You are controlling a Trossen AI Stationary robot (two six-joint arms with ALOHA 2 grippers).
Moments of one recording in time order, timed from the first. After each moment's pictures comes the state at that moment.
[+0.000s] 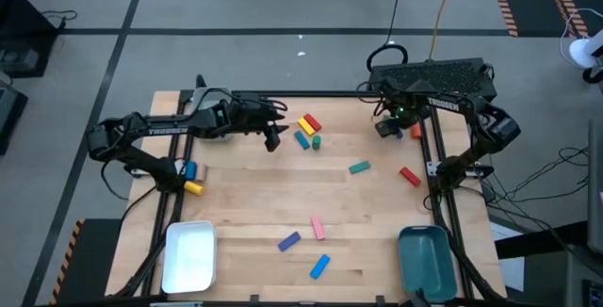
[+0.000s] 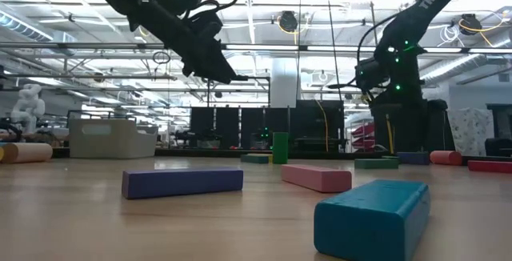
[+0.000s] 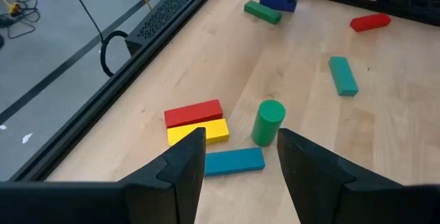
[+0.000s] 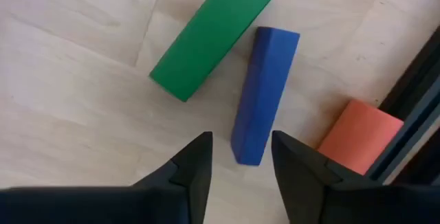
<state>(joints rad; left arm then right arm) 0.40 1.38 0.85 -0.01 0.04 -0.02 -0.92 1.55 0.91 -0.93 0.09 0.24</state>
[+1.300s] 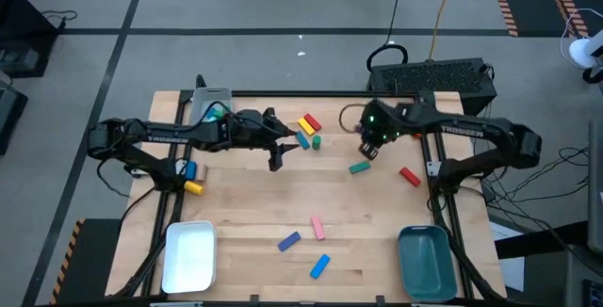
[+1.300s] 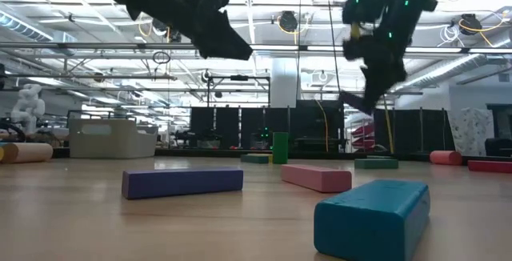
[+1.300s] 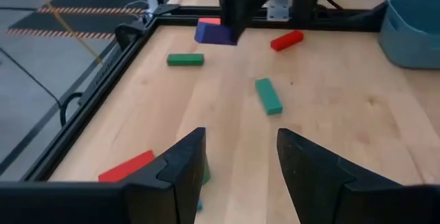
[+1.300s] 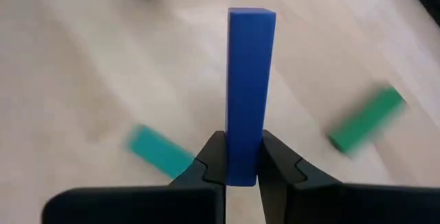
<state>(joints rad) 0.20 1.38 0.85 0.12 0.04 0.09 -0.40 1.29 0.92 -0.78 0.08 0.23</state>
